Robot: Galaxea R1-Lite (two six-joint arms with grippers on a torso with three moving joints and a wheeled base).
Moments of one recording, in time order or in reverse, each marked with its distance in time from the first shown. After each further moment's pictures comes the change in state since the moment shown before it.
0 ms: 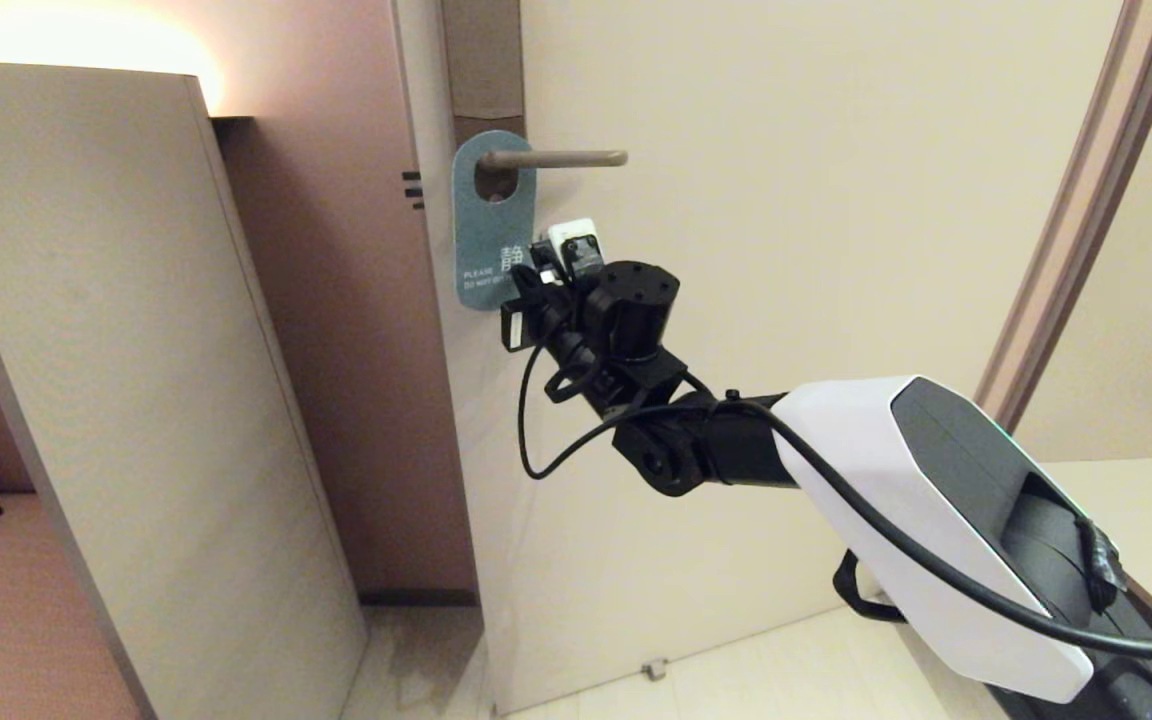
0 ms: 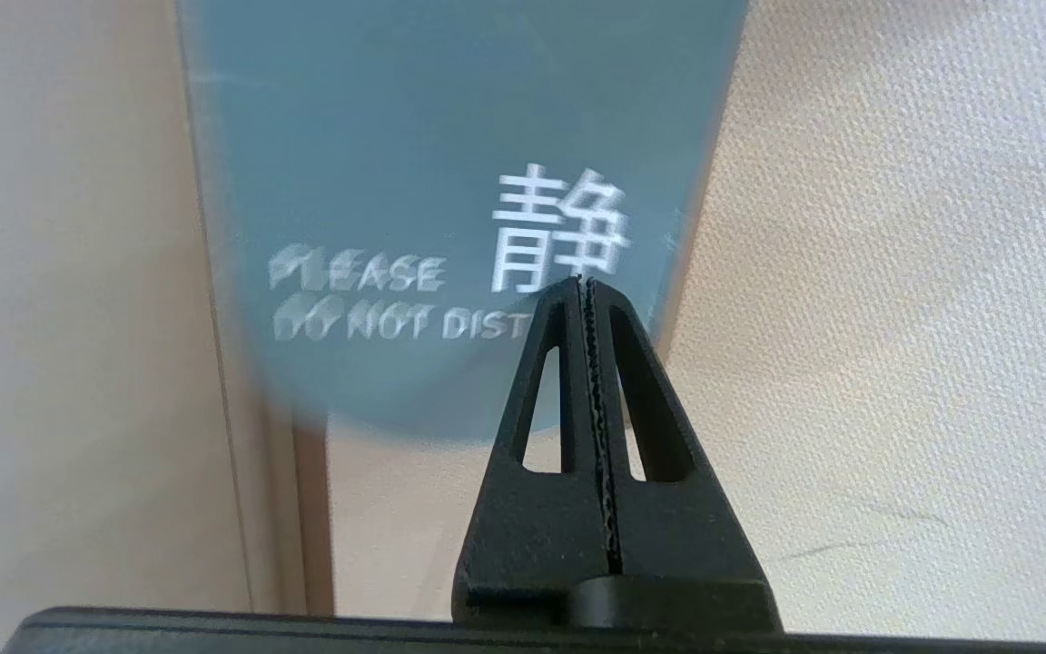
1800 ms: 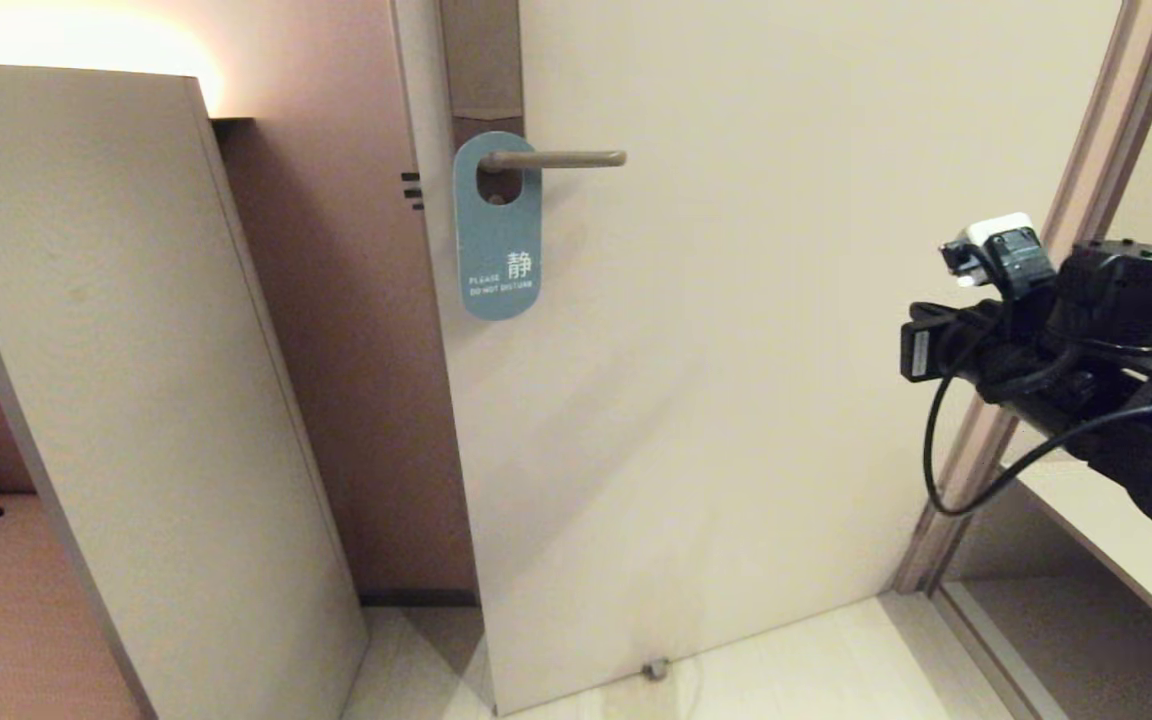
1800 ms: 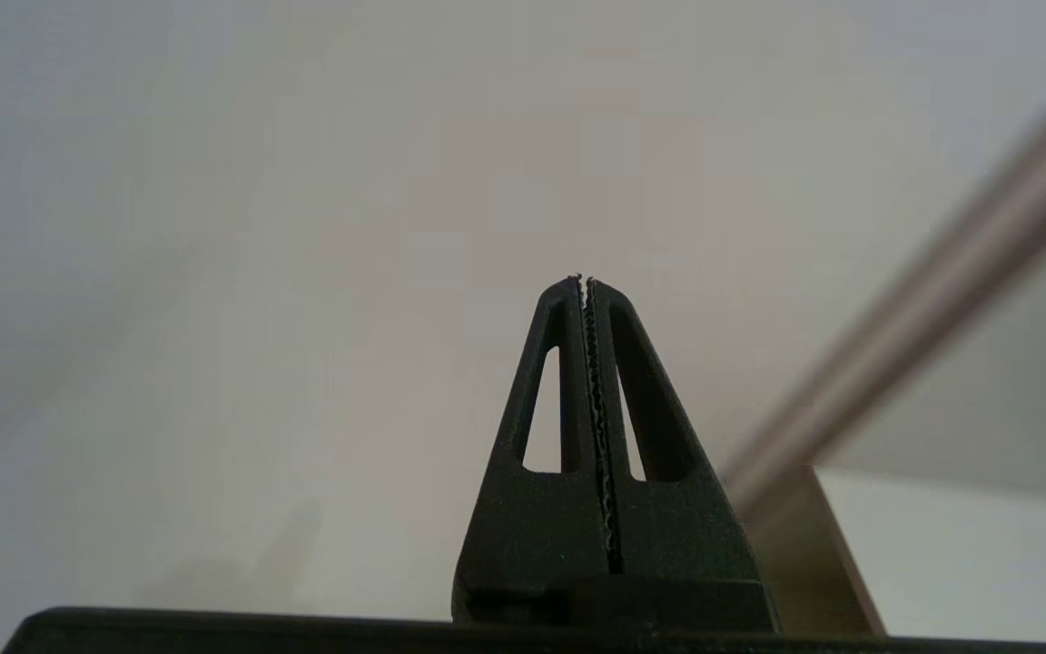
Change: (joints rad) left arm 0.000 0.000 0.000 0.000 0.000 0.000; right arm -0.561 -0.796 1.143 0.009 -0.064 -0.166
